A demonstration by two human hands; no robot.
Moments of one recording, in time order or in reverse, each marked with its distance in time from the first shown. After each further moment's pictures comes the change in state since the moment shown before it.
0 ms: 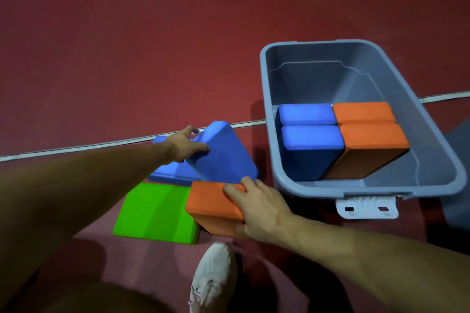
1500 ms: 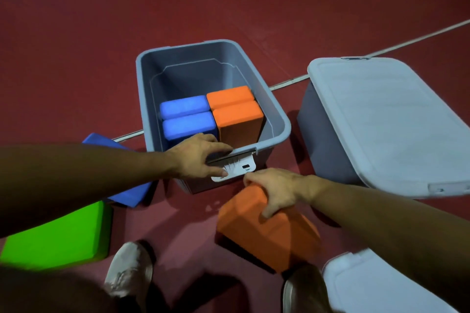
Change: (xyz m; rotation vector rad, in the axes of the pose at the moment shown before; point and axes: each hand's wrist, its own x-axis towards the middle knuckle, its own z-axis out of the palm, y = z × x) left_hand -0.130 0.195 0.172 0.583 -0.204 1.104; right_hand -0.220 0.181 -0.035 0.262 -0.235 0.234
